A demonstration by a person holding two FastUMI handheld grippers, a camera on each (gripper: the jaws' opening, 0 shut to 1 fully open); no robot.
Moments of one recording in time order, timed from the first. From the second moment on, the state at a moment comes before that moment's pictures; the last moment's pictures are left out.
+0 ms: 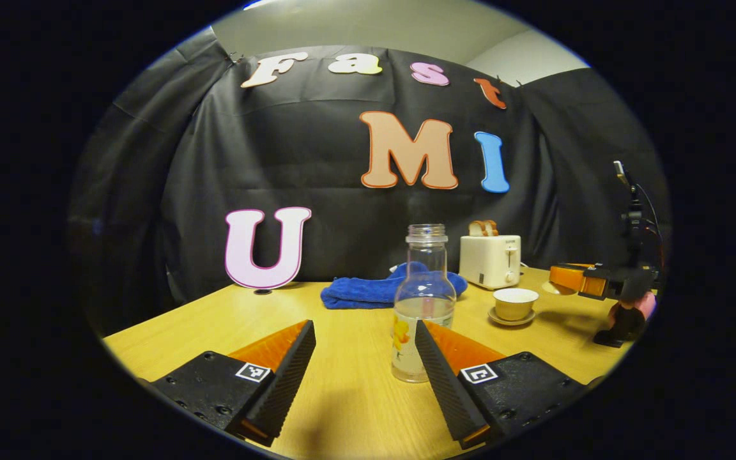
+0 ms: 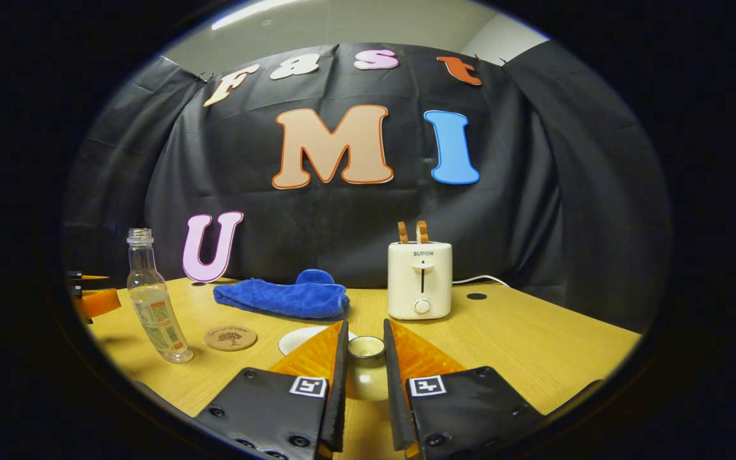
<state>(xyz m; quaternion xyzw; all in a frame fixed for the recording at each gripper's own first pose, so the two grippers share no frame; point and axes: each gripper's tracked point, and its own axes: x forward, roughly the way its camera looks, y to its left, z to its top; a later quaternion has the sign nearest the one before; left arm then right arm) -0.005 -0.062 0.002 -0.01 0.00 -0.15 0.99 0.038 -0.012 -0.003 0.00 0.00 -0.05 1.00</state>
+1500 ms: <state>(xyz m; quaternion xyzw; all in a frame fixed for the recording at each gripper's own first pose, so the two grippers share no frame) 0.056 -0.137 -0.030 0.02 0.10 -0.19 0.98 -0.011 -0.051 0.000 0.00 0.00 -0.09 1.00</state>
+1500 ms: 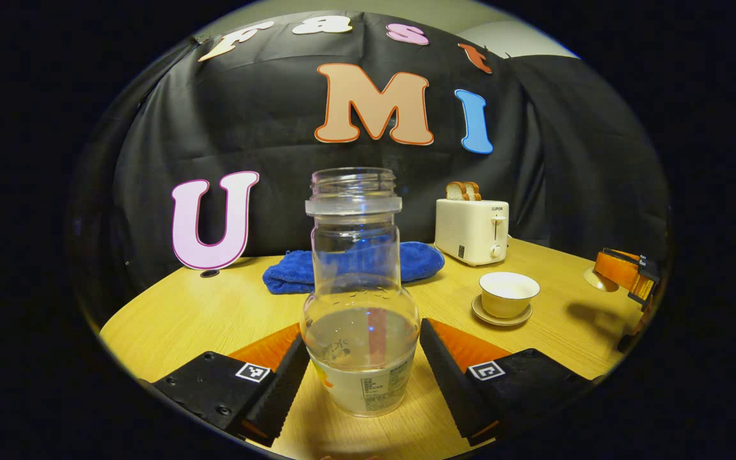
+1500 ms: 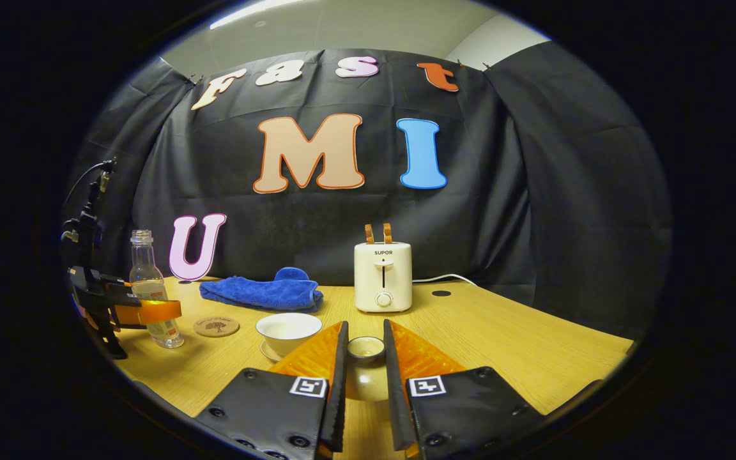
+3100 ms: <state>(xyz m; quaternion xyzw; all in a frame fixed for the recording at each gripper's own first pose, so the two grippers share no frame) 0.116 -0.166 -0.022 0.50 0.11 -0.09 0.85 -0.019 -0.103 0.002 0.00 0.00 -0.14 0.99</state>
